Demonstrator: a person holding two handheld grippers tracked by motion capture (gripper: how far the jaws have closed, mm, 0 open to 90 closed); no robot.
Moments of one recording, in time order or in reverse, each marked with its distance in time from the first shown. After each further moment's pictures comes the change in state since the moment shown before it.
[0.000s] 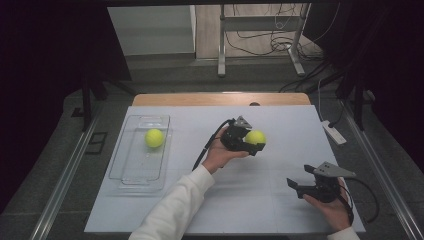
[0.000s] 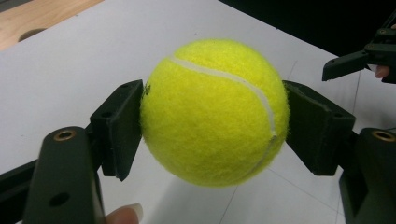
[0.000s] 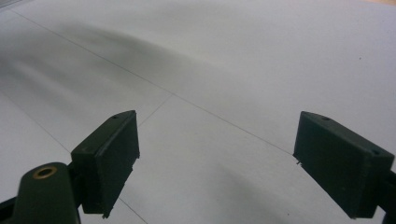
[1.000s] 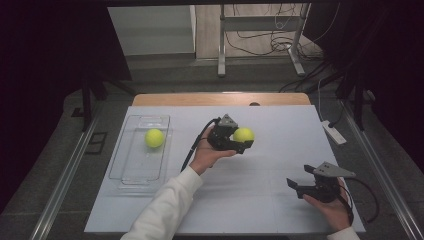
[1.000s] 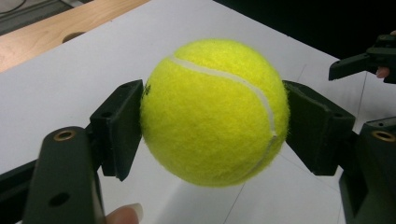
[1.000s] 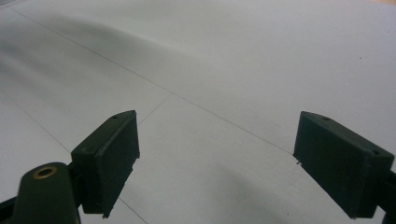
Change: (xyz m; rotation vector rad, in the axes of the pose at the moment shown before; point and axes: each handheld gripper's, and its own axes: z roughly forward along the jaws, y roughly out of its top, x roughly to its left) left arm 0.011 -0.013 -0.033 -0.051 0.037 -0.018; right arm 0.000 0.000 0.001 0.002 -0.001 -0.003
